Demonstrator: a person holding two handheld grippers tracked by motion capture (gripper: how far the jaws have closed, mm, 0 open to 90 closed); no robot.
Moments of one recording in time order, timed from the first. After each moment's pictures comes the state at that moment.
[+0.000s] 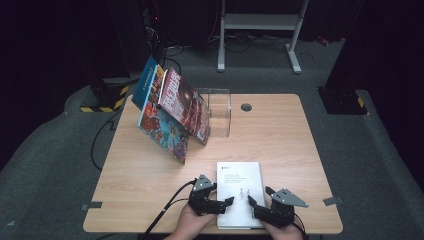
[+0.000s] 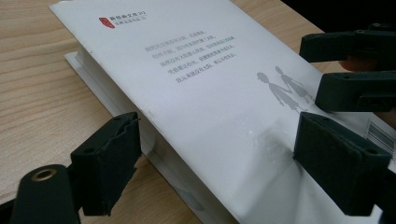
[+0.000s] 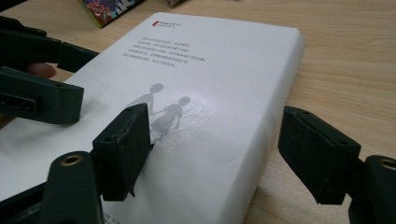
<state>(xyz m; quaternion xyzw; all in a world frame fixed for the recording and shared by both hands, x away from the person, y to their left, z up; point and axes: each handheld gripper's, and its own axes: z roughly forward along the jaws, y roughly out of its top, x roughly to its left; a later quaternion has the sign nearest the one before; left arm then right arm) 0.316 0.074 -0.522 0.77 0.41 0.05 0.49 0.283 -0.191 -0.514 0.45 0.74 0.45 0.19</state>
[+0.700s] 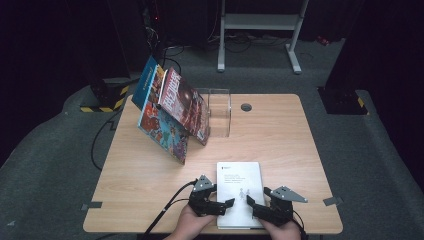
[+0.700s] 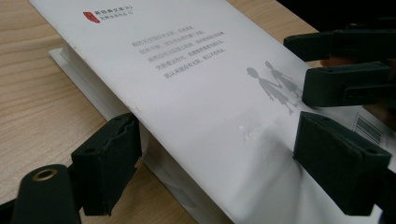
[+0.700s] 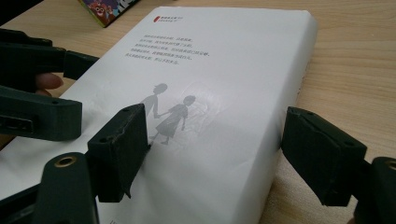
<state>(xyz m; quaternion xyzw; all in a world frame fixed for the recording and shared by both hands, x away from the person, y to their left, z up) 0.315 0.075 -0.524 0.77 0.40 0.03 0.49 0.289 -0.189 -0.514 0.48 0.74 0.45 0.15</state>
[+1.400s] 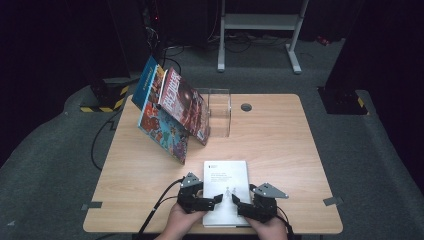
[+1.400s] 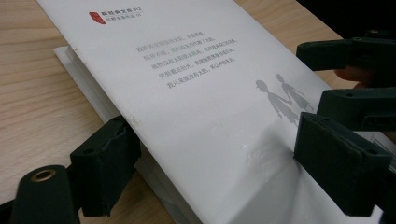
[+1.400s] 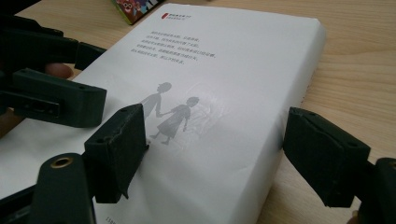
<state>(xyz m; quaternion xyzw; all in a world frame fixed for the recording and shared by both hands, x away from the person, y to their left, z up) 0.321 0.110 -0.522 0.76 0.44 0.04 0.48 0.297 -0.145 -0.513 0.44 0.76 0.44 0.15</state>
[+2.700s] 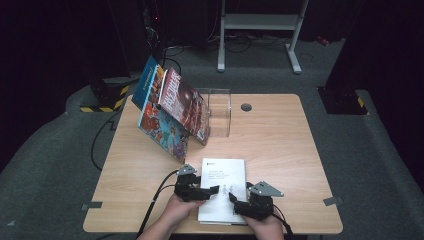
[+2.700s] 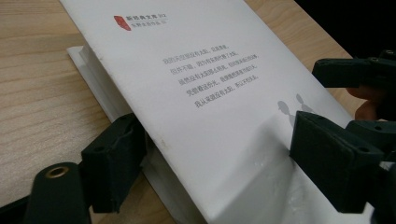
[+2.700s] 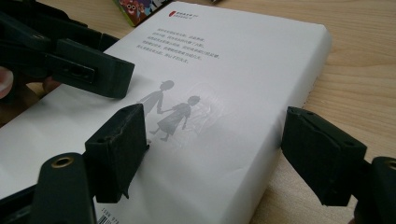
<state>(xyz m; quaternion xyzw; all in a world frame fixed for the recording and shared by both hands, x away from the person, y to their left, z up) 0.350 0.122 -0.524 0.75 0.45 0.00 0.48 0.301 -0.137 -0.513 0.44 0.76 0.44 0.16</state>
